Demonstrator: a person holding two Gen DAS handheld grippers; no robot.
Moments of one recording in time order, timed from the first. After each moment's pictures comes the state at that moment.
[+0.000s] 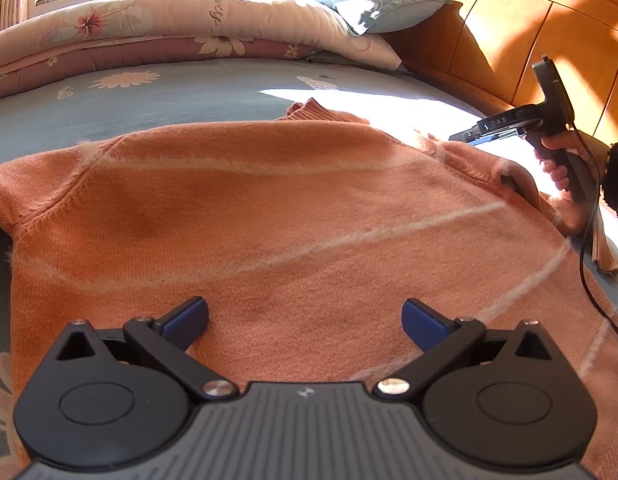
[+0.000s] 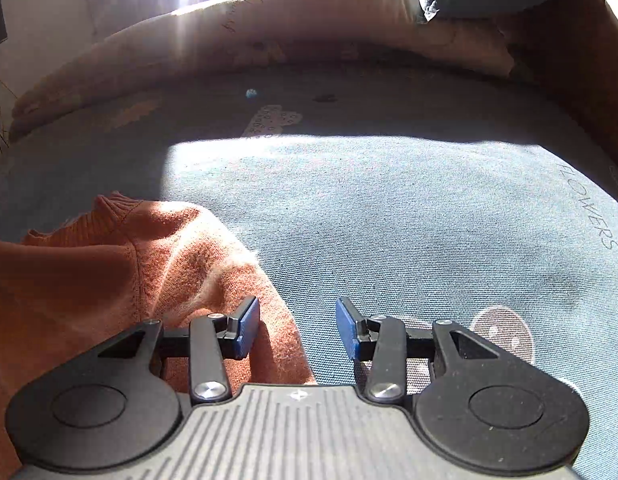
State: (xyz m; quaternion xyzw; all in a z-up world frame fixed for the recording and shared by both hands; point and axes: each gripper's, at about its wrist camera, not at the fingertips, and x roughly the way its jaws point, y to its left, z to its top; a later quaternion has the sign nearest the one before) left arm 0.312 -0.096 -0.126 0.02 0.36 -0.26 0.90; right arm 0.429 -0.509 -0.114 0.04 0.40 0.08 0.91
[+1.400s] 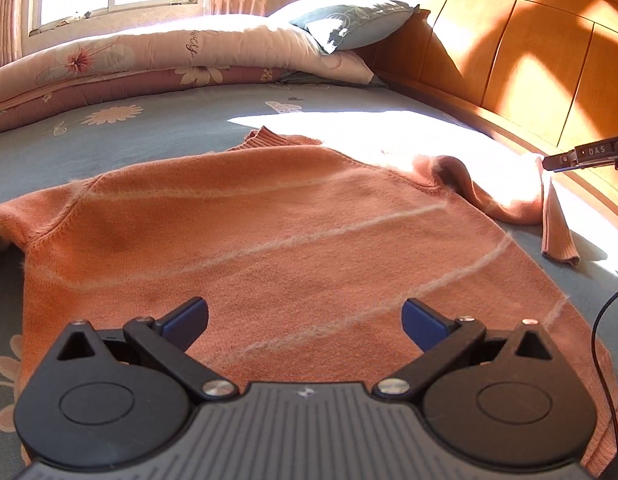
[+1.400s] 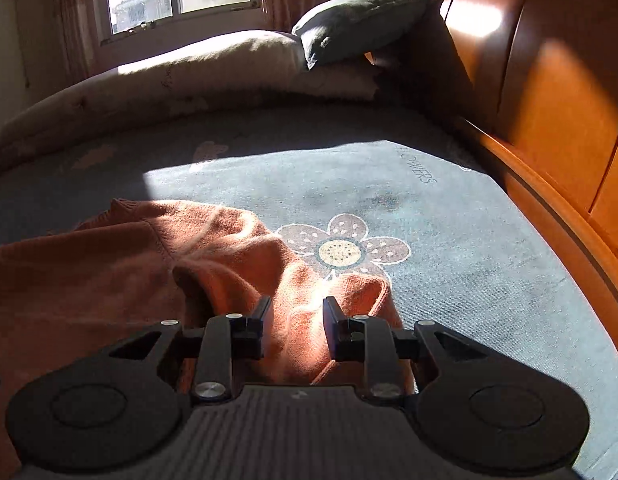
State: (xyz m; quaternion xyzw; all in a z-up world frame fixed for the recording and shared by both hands) left arm 0.242 -0.124 -0.084 0.04 0.34 -0.26 0.90; right arm 0.204 -0.510 -0.038 0.06 0.34 -0.08 0.94
